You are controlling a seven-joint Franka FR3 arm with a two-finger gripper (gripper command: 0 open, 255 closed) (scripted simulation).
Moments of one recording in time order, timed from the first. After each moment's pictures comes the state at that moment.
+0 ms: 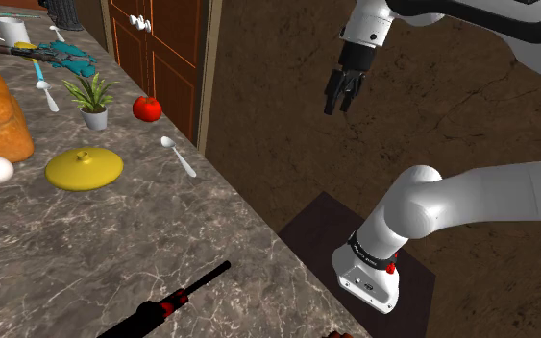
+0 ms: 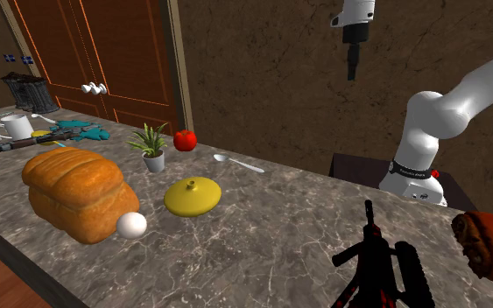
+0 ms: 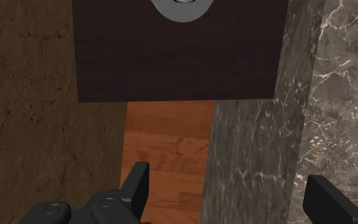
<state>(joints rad) 0.01 -0.79 -0.05 -2.35 0.05 1.44 0.05</state>
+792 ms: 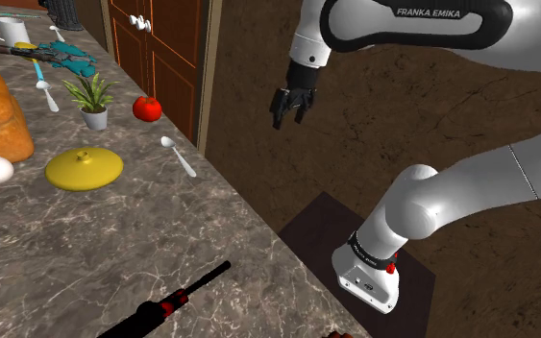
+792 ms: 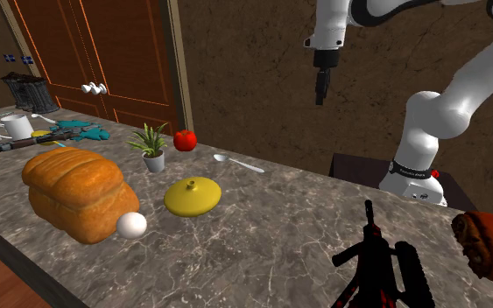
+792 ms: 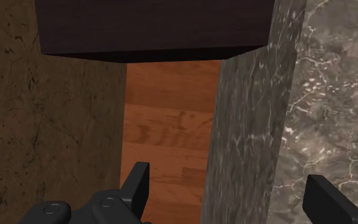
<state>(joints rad) 0.05 -0.58 0.12 -2.39 0.09 1.77 0.22</state>
